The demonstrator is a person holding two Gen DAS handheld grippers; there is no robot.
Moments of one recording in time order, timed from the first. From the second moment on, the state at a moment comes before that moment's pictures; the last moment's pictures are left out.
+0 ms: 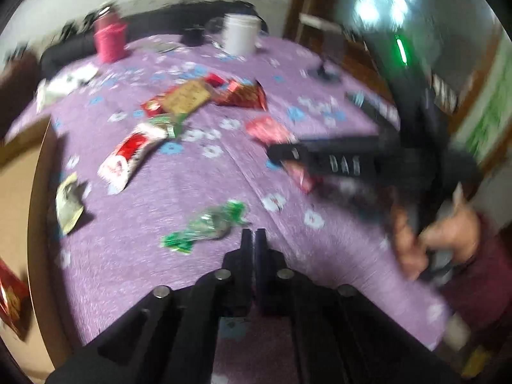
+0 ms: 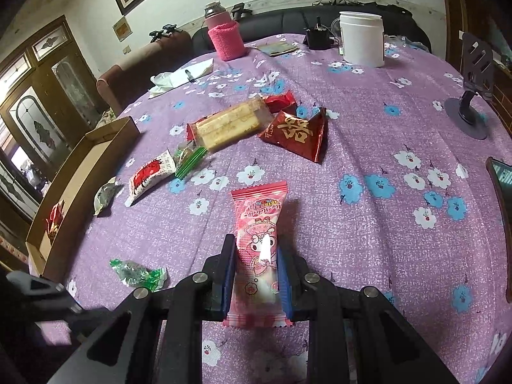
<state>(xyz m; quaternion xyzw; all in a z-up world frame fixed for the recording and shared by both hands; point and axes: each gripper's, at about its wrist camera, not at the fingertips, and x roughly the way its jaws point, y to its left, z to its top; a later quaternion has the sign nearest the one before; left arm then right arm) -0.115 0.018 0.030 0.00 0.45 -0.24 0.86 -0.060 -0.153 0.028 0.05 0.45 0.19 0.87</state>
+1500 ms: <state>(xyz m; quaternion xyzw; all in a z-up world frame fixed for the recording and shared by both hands) -0.091 0.299 0.076 -0.18 0.40 -0.03 0.90 -0.061 0.026 0.104 0.04 0.43 0.33 0.84</state>
